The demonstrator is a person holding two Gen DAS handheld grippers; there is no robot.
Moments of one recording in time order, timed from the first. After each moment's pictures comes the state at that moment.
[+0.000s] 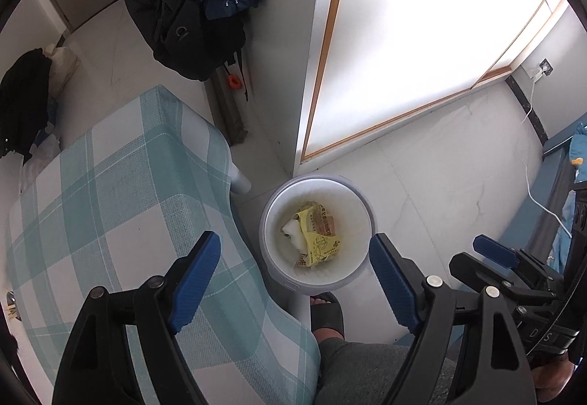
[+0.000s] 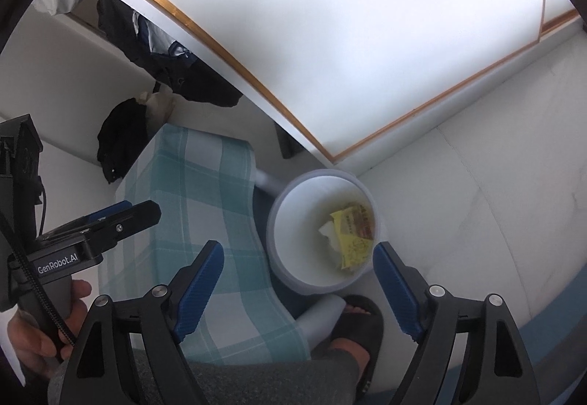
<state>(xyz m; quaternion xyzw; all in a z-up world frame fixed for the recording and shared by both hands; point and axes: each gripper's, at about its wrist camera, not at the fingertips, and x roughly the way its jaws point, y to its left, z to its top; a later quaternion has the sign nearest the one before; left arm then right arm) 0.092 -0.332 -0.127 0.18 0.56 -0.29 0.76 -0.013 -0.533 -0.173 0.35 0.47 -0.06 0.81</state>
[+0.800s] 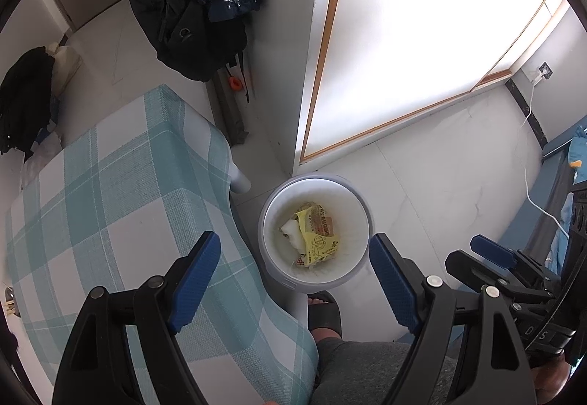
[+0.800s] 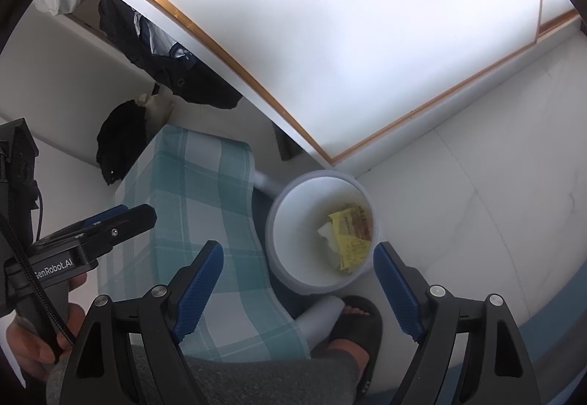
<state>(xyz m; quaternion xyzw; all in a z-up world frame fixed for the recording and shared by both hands) 0.082 -0.328 -0.118 0.17 0.55 -0.29 0.76 -0.016 -0.534 -0.171 0.35 0.46 -0.06 0.81</state>
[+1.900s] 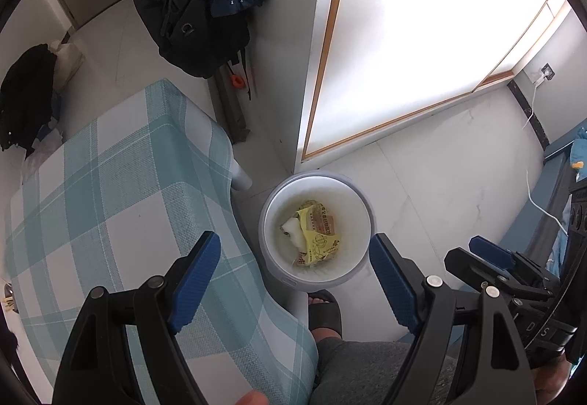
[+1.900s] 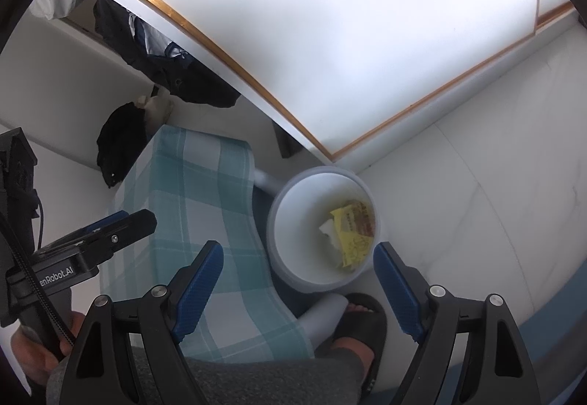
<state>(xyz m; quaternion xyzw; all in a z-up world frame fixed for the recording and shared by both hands) 0.082 -0.327 -0.122 0.17 0.55 -0.29 0.76 -0.015 -0.535 -0.175 0.36 0.46 -0.06 0.81</state>
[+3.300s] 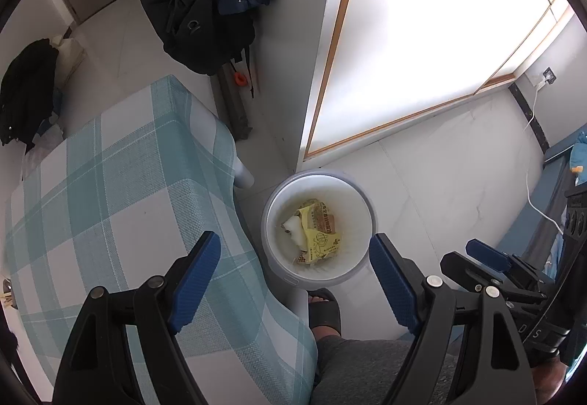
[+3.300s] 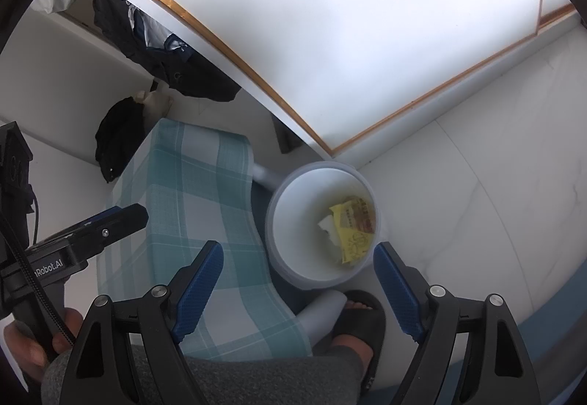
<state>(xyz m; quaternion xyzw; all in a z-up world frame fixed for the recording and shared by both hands) 0.084 -0.322 -0.120 0.16 0.56 -0.28 0.76 -0.013 -0.532 -0.178 0.36 0.47 -0.06 0.80</state>
